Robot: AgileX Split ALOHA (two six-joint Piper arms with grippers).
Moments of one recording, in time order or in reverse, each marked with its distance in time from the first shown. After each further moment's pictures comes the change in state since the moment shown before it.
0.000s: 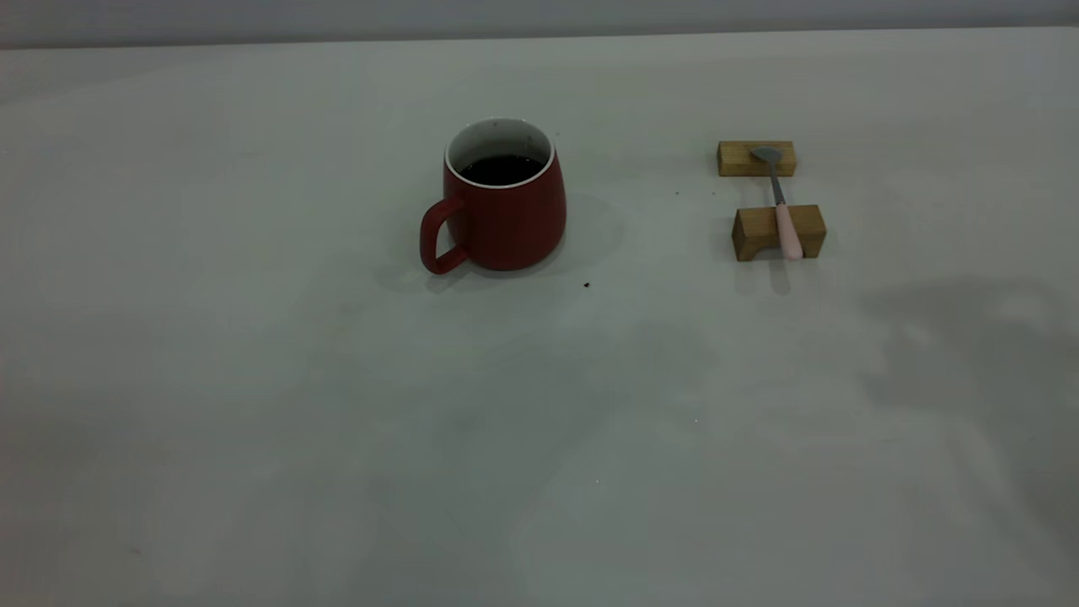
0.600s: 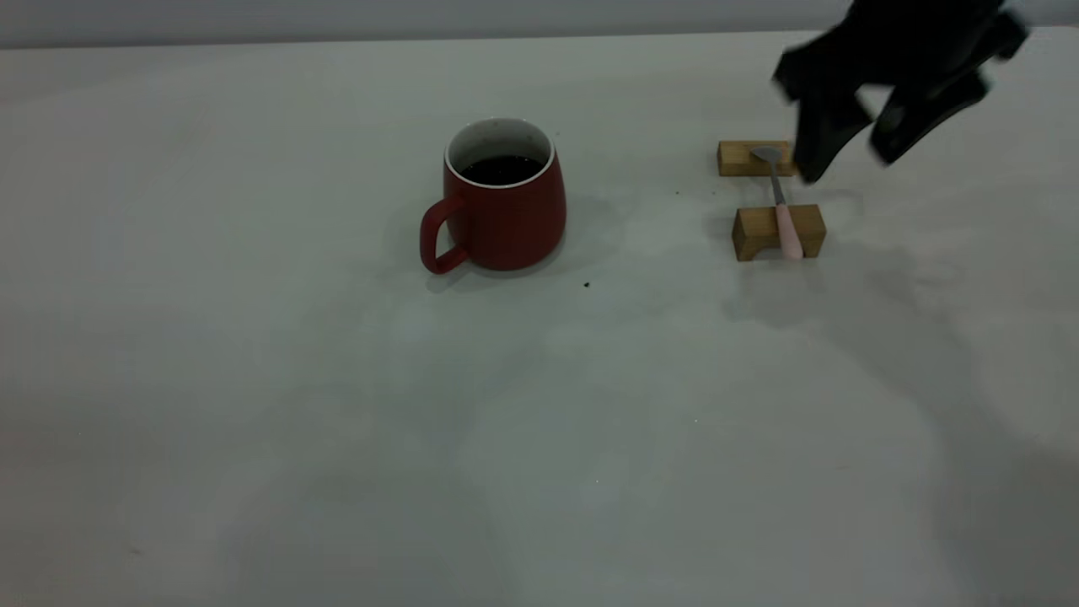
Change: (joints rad) left arm 0.000 0.000 0.000 0.000 0.000 0.000; right arm 0.142 0.690 -0.359 0.009 -0.045 -0.009
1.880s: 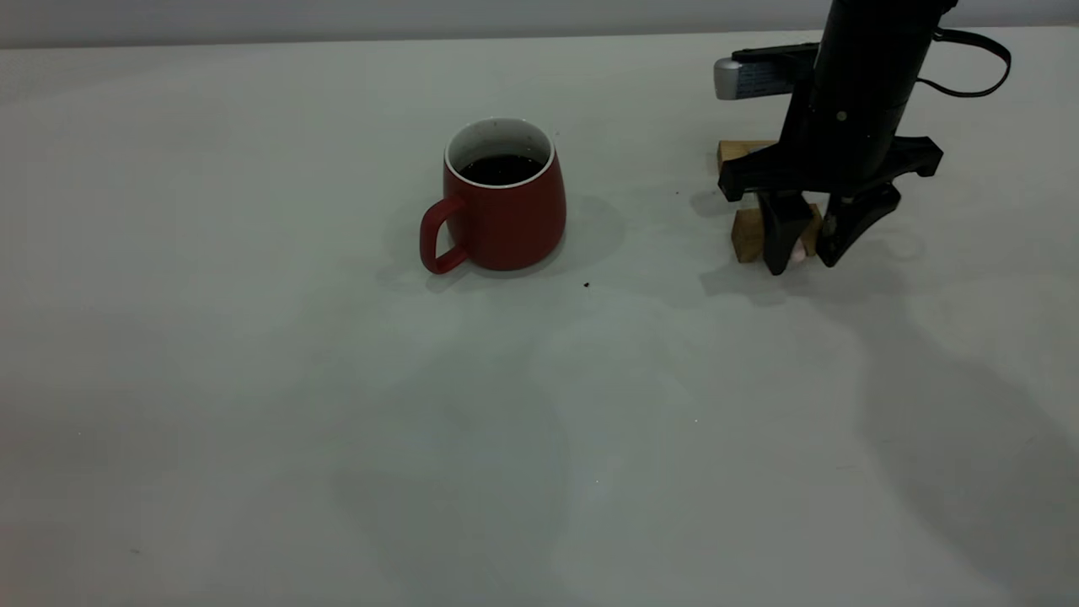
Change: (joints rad) left arm 0.000 0.000 0.000 0.000 0.000 0.000; right arm 0.004 0.318 -0.258 -0.020 0.128 0.151
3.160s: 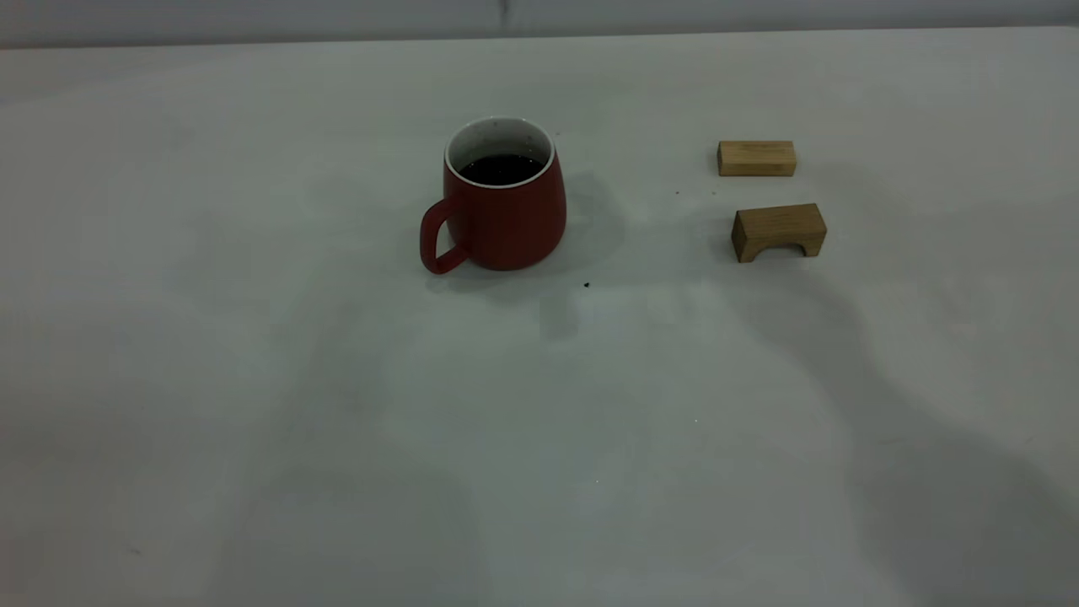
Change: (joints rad) left arm 0.000 0.000 0.000 0.000 0.000 0.000; right arm 0.155 -0.226 -0.119 1.262 0.279 0.652
